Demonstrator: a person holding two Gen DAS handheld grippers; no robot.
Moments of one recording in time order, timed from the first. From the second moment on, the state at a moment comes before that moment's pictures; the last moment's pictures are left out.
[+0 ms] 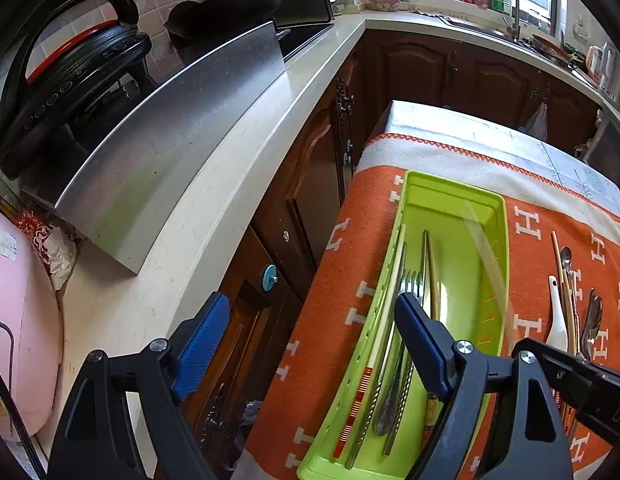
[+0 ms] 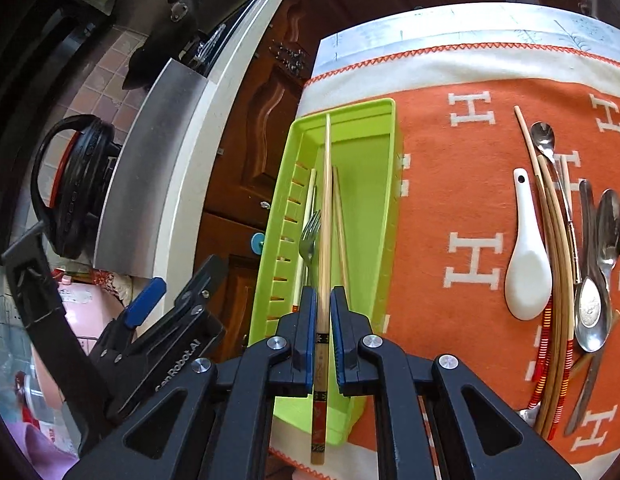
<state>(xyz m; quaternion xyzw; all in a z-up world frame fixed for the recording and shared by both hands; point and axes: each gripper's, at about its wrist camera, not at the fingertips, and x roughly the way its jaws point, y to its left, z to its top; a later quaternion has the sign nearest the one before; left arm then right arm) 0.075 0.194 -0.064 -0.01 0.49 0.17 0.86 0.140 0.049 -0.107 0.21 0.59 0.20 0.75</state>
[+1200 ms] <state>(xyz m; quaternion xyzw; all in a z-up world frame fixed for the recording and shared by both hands) 0.068 0.046 -0.055 -0.02 0.50 -0.06 0.87 0.067 -0.144 -0.045 0.10 0.51 0.10 0.85</state>
